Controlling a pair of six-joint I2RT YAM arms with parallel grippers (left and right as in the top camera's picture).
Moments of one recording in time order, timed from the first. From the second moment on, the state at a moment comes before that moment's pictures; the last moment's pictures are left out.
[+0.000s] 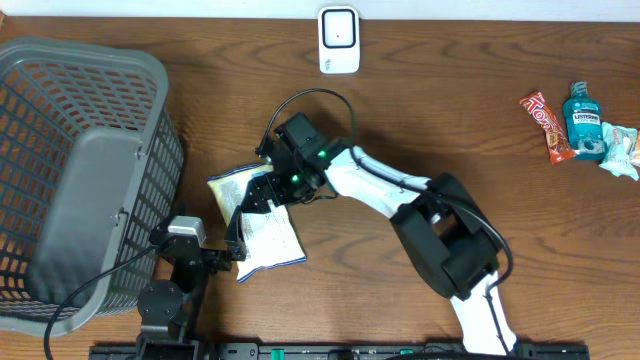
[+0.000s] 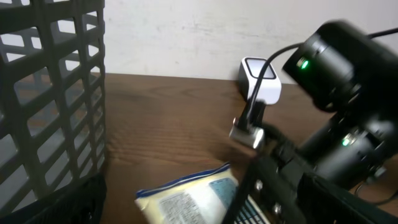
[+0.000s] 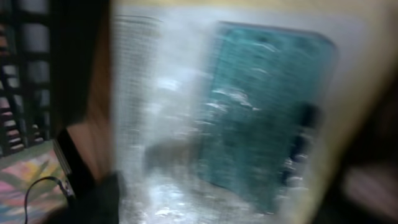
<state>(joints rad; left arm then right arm) -0.08 0.01 0.03 -0.12 0.09 -0.12 0.74 2.22 1.51 -0.44 -0.67 0.42</state>
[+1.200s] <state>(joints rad) -0.08 0.01 0.03 -0.12 0.09 -0.12 0.63 1.90 1.47 -0.61 -0.43 0.30</state>
